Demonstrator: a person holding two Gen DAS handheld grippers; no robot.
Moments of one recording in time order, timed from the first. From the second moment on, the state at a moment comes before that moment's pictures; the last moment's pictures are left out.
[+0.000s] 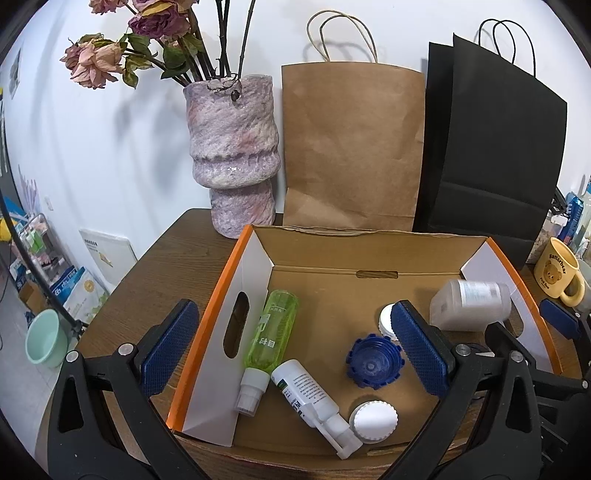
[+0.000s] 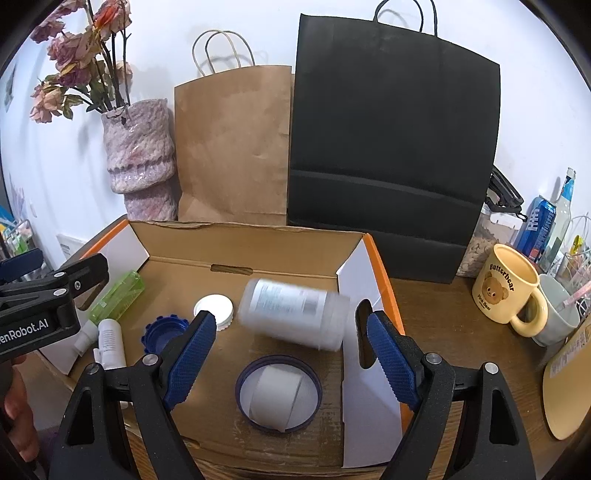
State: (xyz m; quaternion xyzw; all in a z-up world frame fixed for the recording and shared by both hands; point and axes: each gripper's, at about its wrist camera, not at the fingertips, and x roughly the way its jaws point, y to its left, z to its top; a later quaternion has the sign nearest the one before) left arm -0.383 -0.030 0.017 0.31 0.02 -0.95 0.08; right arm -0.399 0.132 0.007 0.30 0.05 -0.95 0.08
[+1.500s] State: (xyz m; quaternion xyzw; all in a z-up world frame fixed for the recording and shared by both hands) left arm -0.278 -0.026 0.008 0.31 0.02 -0.95 0.05; right arm -0.283 0.140 0.003 0.28 0.05 -0.95 0.10
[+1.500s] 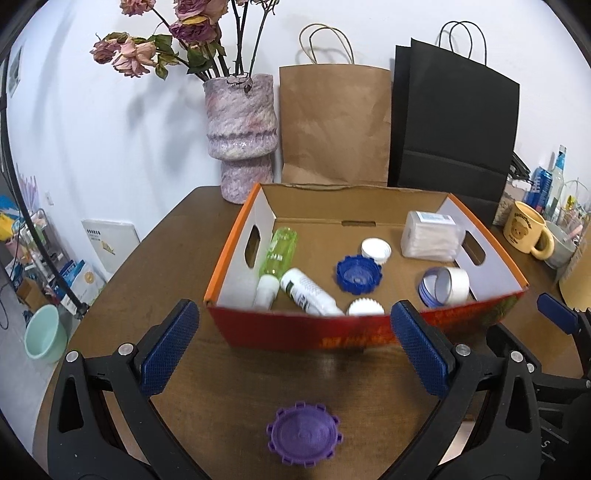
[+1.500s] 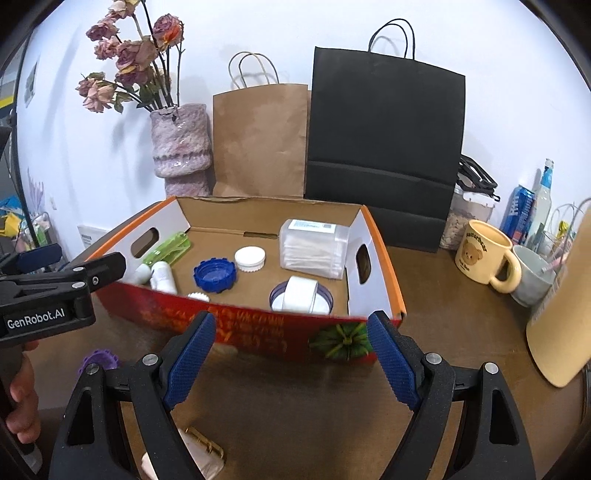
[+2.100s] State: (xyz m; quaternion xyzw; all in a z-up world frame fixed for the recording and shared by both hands) left arm -0.216 -0.030 -0.007 0.32 0.02 -0.95 0.04; right arm -0.211 0.131 -0.008 0.29 0.06 -0.95 0.13
